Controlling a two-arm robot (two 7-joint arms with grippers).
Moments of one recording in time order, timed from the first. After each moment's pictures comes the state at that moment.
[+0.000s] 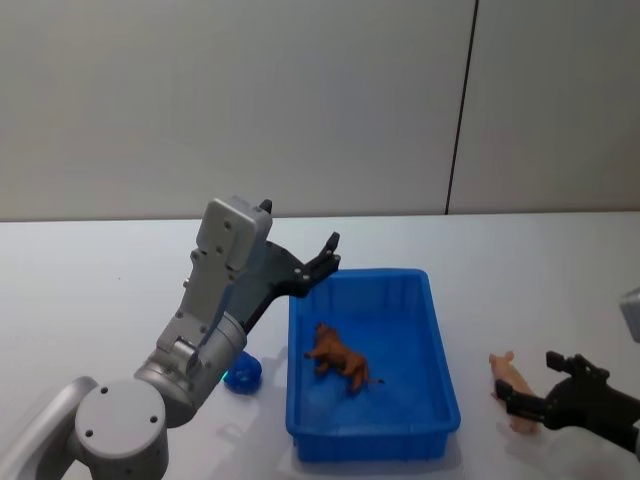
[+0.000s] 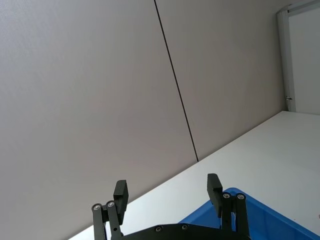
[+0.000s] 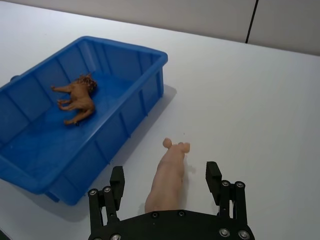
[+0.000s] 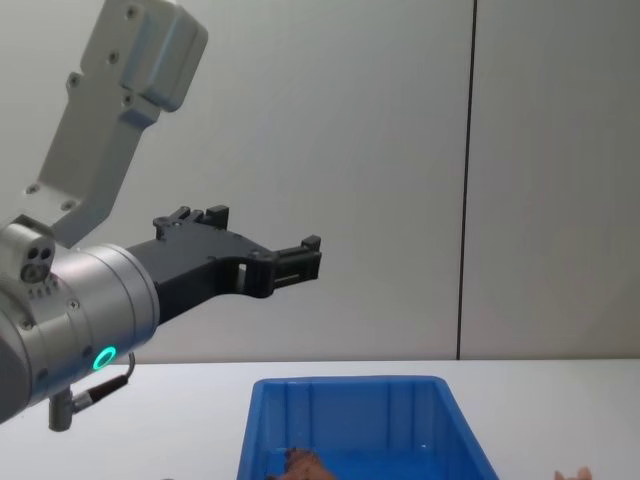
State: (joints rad) left arm -0.24 0.38 0.45 -1.63 -0.20 0.01 -0.01; right arm 0.03 0.46 -0.20 -1.56 0.37 0.29 0.44
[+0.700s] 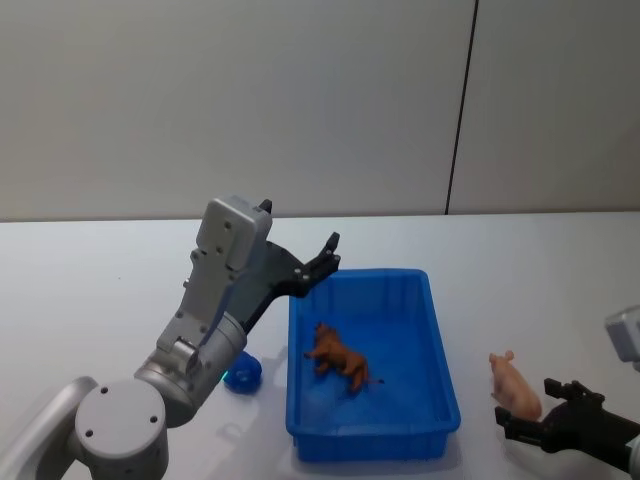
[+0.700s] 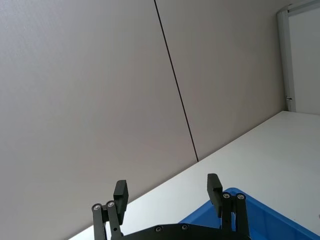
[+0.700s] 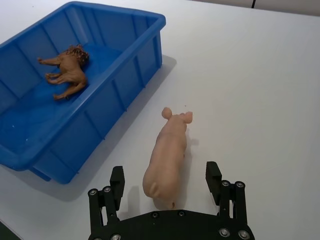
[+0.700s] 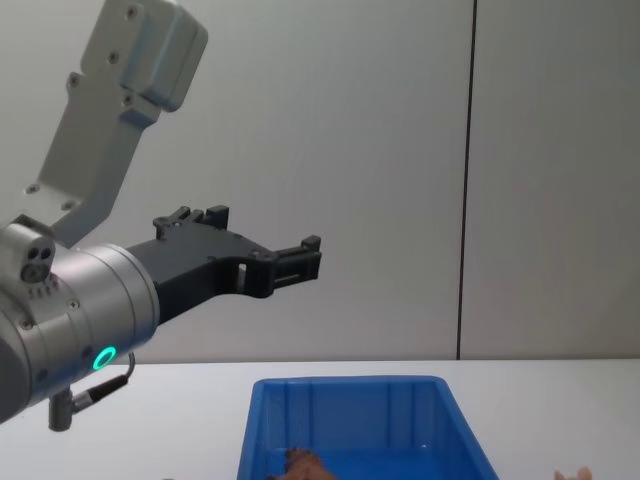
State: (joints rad) left arm -0.24 0.38 0.45 -1.63 -0.20 0.01 -0.01; right arm 0.03 0.45 -0.22 -1.52 0.35 0.34 0.43
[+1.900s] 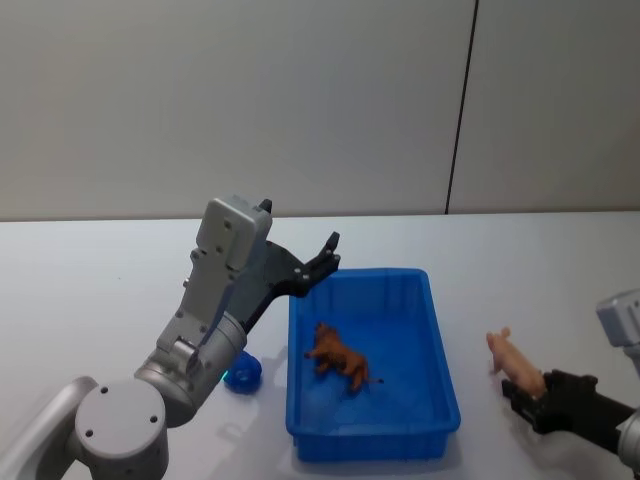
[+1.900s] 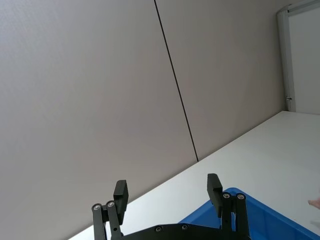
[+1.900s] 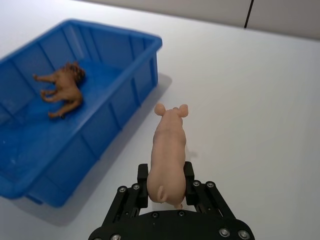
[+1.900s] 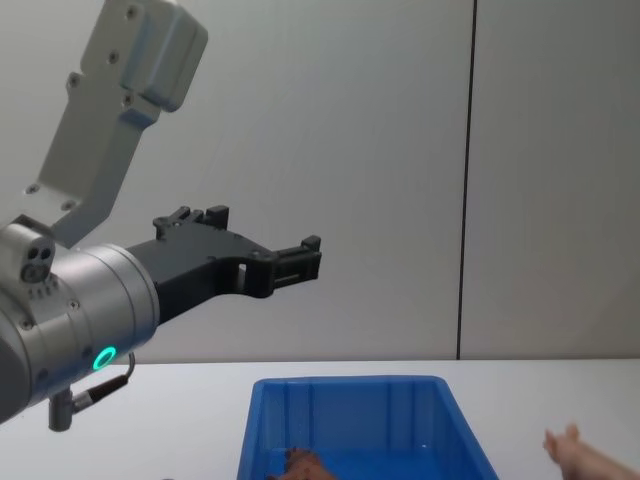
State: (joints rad) left arm -0.24 0.38 0.45 -1.63 -0.20 0.01 -0.01; right arm 0.07 0.43 -0.24 -1.50 0.33 0.32 0.40
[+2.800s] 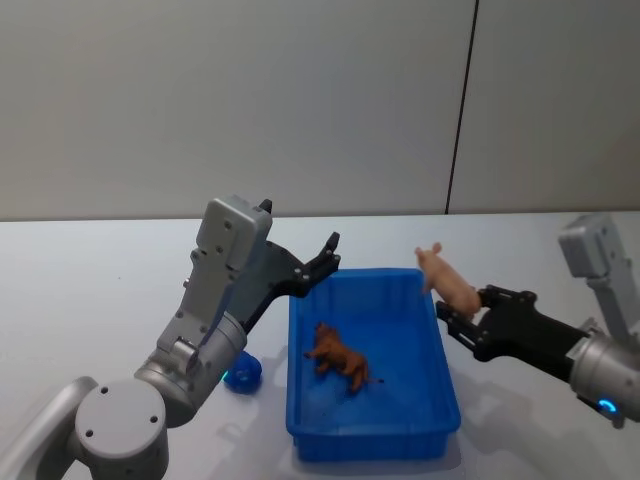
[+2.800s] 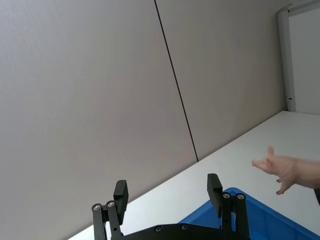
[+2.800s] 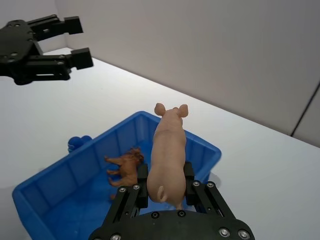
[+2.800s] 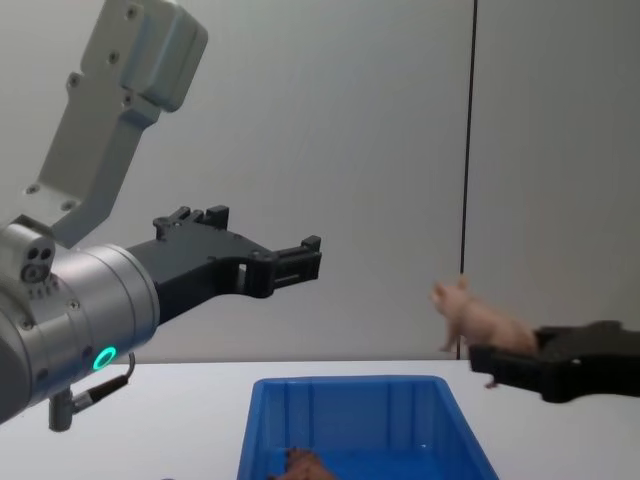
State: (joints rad) left arm -0.24 0.38 0.45 -1.63 -0.20 0.01 -0.01; right arm 0.19 0.37 -0.27 -1.54 0.29 0.21 0.54
